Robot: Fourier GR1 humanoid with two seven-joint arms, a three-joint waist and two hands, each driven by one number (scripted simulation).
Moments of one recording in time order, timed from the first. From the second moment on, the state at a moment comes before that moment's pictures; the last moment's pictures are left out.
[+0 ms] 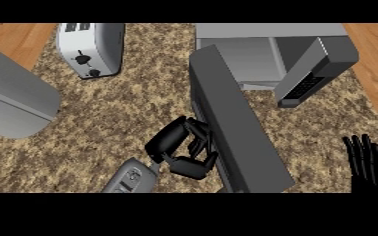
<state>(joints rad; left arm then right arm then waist) -0.30 0.01 -0.48 -1.29 -0.20 -0.15 -0.28 0.32 -0.22 -0.08 -1.53 -0.28 0.10 -0.75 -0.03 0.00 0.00</state>
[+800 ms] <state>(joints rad) -0.62 0.01 -0.91 -0.98 0.21 0.20 -0.20 0.28 -0.31 -0.06 -1.78 -0.37 0.22 -0.59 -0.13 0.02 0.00</state>
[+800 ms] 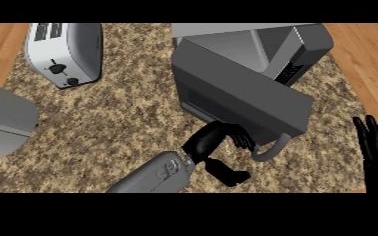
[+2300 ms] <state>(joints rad) -1.01 0.02 -0.84 -0.82 0.64 0.39 -0.32 0.14 -0.46 -0.05 -1.97 -0.53 0.34 -0.40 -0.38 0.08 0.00</state>
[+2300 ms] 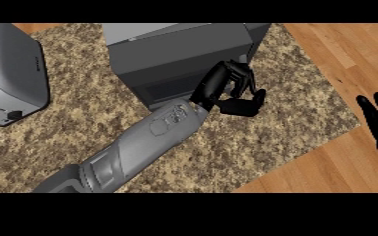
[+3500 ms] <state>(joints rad) -1.04 0.06 -0.84 -0.78 0.73 0.56 -0.35 0.05 -0.58 -0.14 -1.97 -0.62 0.36 -0.31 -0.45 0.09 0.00</state>
